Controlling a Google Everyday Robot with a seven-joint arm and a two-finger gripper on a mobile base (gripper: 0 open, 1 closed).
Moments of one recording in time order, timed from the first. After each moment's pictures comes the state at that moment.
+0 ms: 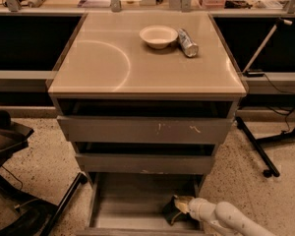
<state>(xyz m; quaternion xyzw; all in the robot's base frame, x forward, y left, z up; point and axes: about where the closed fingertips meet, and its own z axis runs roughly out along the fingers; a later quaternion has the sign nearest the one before) 0.533 -0.165 0.184 -0.20 0.87 0.27 0.37</state>
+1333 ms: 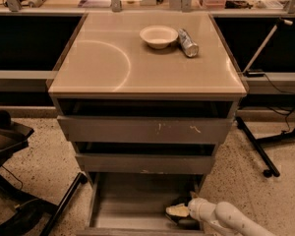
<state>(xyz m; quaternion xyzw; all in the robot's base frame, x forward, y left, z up) 0.533 -0.165 0.184 -0.20 0.87 0.27 0.37</state>
